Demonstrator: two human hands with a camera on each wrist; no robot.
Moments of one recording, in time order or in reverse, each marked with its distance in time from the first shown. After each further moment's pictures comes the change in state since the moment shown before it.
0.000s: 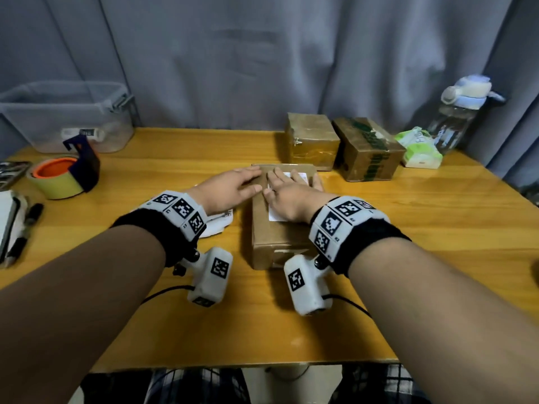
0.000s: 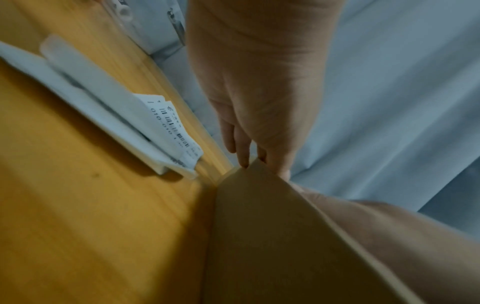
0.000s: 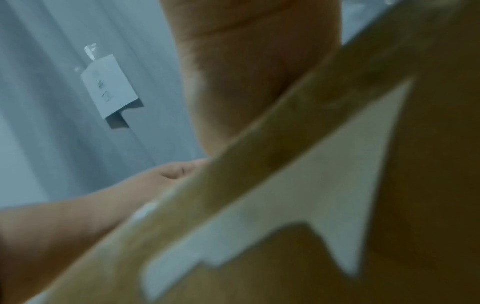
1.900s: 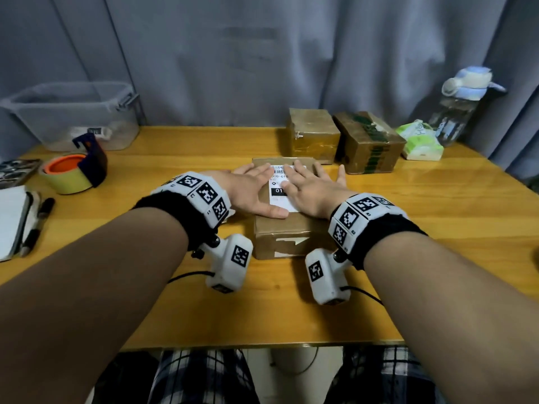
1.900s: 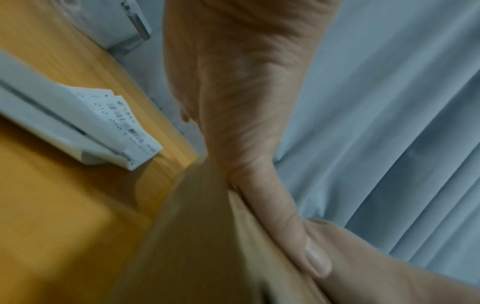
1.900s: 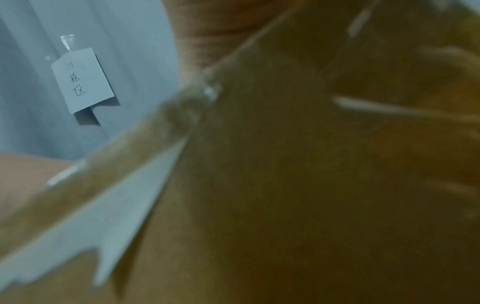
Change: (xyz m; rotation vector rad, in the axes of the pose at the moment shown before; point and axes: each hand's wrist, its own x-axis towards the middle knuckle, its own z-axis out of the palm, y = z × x) left_hand -0.008 0.037 -0.005 0.430 -0.343 -0.100; right_hand -0.016 0.035 0.008 -0.019 0.092 0.031
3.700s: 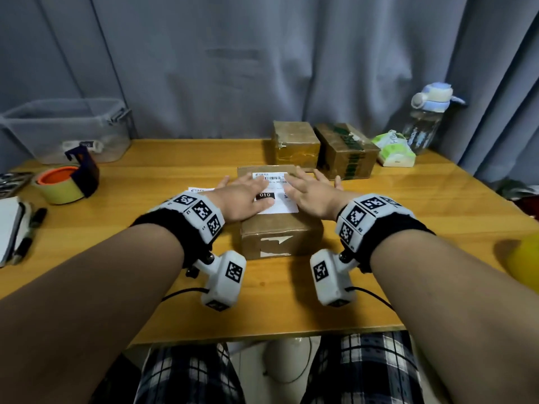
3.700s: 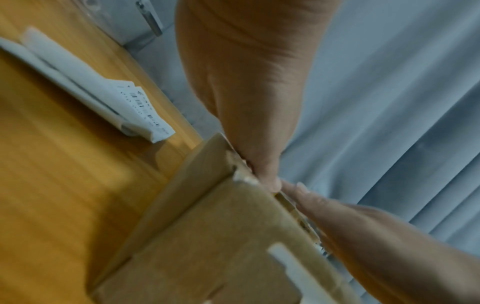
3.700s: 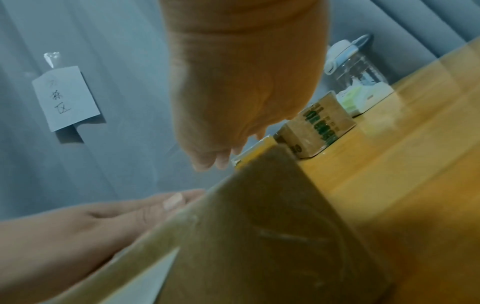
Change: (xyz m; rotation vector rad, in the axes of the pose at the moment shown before) left_hand -0.007 0.019 0.016 -0.099 0.227 0.038; right_hand -0.033 0.022 -0.011 0.129 0.023 -0.001
